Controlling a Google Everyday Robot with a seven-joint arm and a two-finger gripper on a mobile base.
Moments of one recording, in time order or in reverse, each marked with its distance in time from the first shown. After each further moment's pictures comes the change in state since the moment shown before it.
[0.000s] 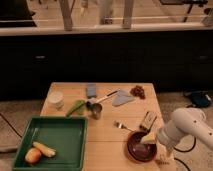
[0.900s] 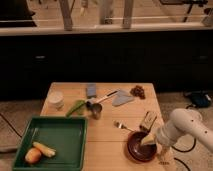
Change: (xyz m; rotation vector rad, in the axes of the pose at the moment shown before) arm 0.014 0.001 0.027 0.049 -0.058 -0.013
